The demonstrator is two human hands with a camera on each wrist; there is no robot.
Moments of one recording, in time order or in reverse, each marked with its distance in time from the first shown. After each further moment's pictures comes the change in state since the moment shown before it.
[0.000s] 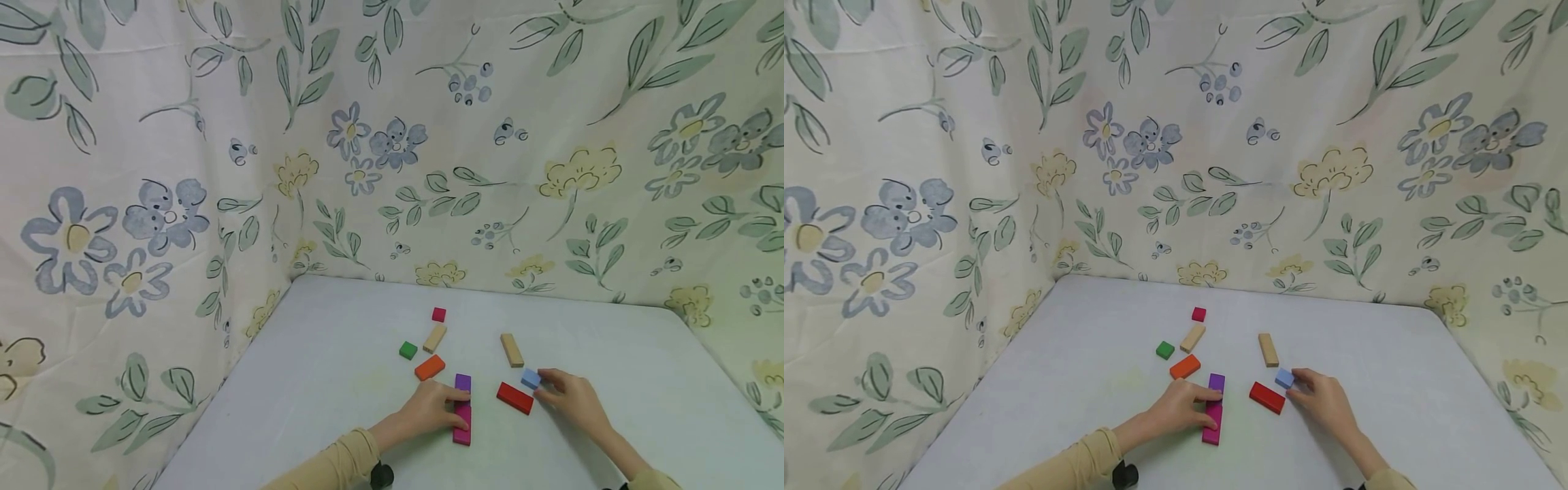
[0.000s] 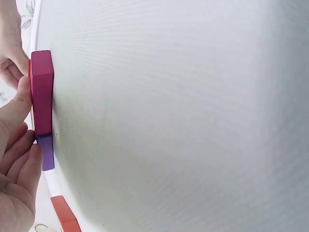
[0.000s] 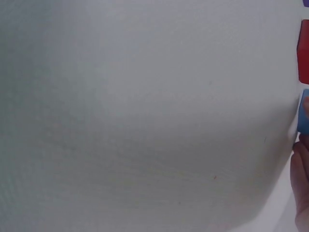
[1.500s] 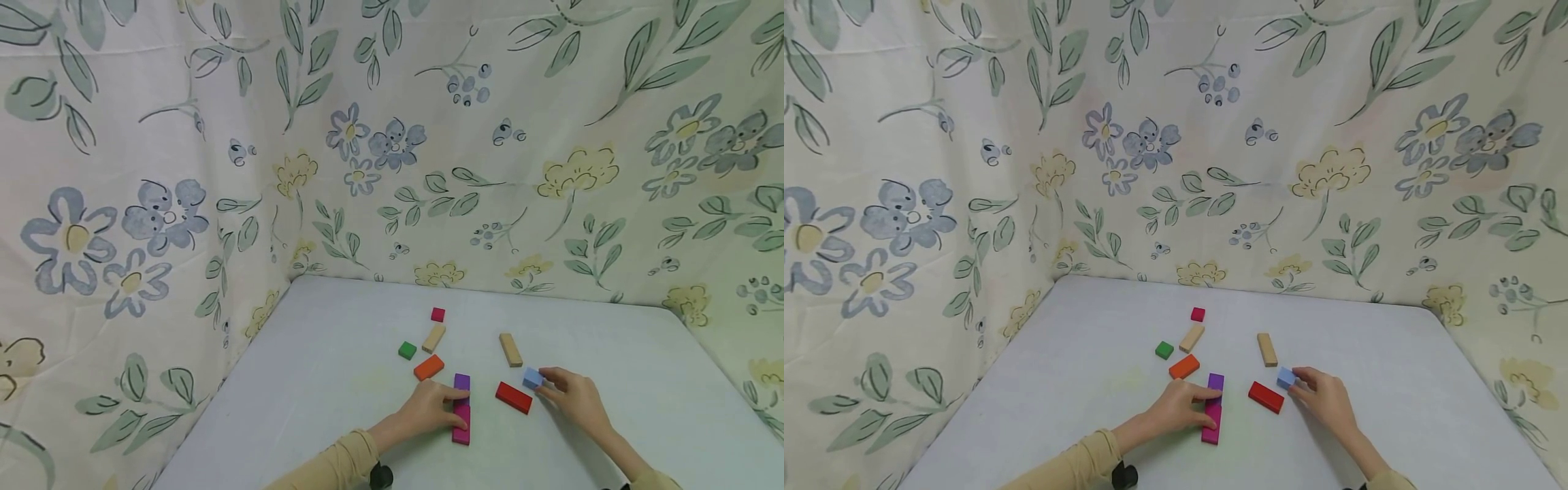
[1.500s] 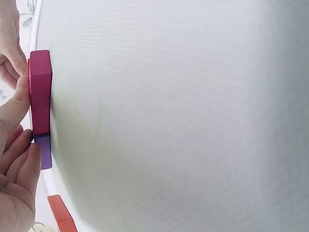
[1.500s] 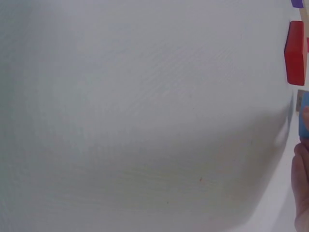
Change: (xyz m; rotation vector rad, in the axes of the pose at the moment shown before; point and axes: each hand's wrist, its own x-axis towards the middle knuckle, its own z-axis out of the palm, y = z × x) left_hand -0.001 0.000 0.001 -0.031 0.016 -0.034; right_hand -0.004 0.000 -0.002 0.031 0.089 -0.017
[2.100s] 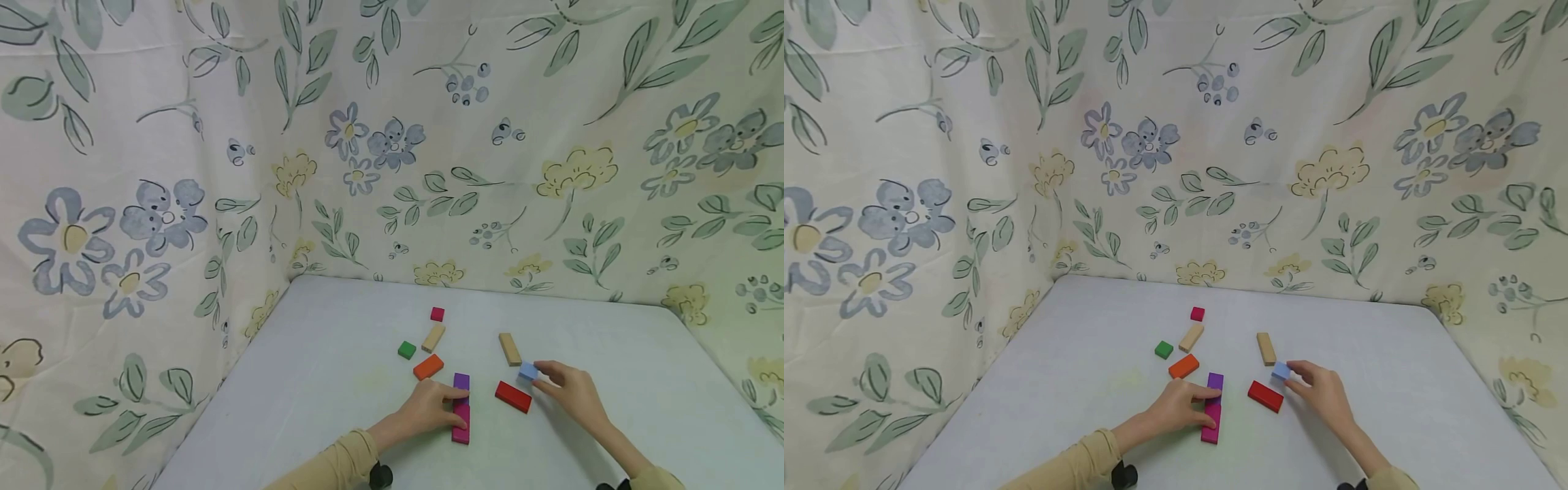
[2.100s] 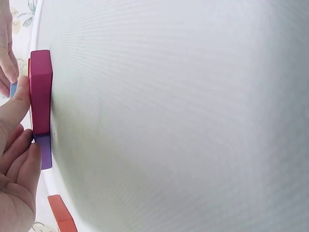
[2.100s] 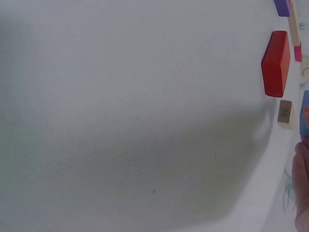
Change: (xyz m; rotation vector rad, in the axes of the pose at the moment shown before) left_hand 0.001 -0.001 0.001 0.008 0.002 0.019; right_hand 0.006 -0.009 -0.005 0.041 0.042 -0.094
